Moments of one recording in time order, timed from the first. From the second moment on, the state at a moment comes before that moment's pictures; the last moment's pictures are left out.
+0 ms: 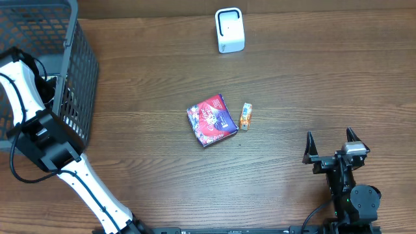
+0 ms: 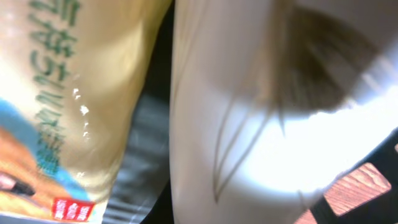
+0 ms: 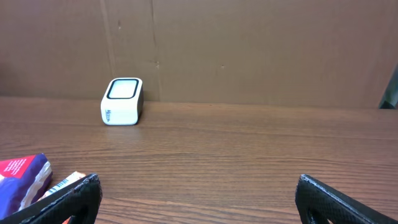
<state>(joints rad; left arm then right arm) 0.59 2.54 2.40 -1.63 0.04 0.03 0.04 0.01 0.02 -0.03 -0.04 0.00</state>
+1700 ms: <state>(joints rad) -0.43 2.18 2.64 -1.61 0.35 -0.35 0.04 0.01 0.02 -0.03 -0.04 0.00</state>
